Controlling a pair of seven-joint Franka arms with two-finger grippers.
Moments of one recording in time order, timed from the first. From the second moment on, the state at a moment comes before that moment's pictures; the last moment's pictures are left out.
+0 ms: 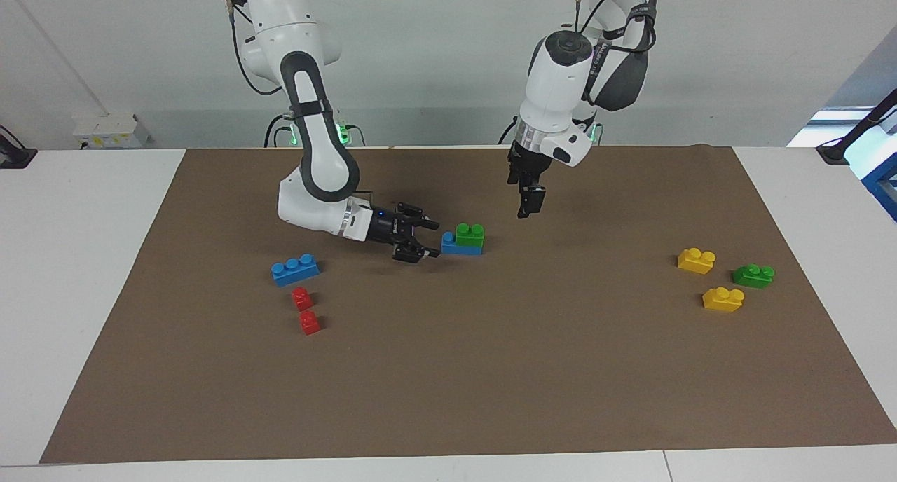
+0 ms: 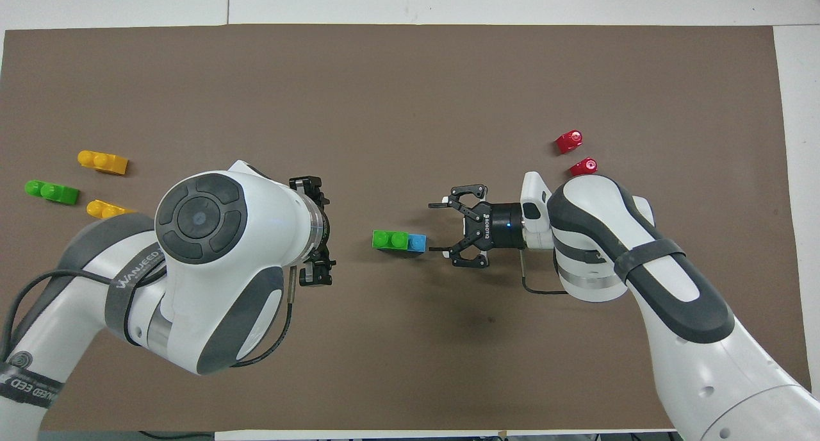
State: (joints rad) left arm -0.55 -0.04 -0.02 -2.01 -0.06 2.07 -2.14; right arm 0.33 0.30 -0.01 -2.17 1.56 2.14 -2.46
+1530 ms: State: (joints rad) left arm -0.61 -0.03 -0.02 -2.09 -0.06 2.15 -2.21; right arm 0.43 0.36 0.00 -2.14 1.62 2.25 -2.48
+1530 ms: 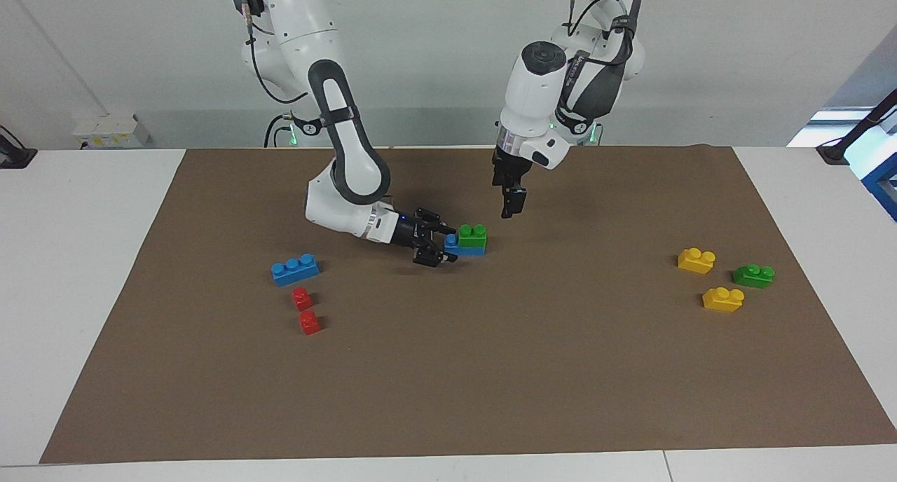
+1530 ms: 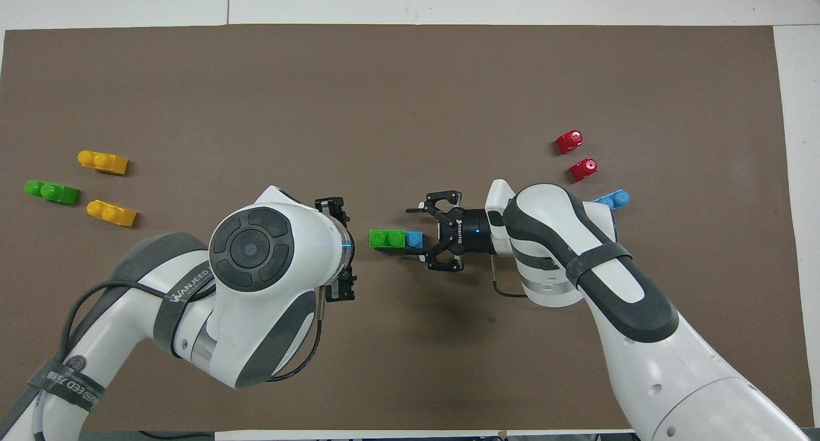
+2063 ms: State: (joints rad) left arm -0.63 -0.01 -0.02 -2.09 -0.06 2.18 -2.24; right arm 0.45 0.36 0.00 -2.14 1.63 2.28 -2.48
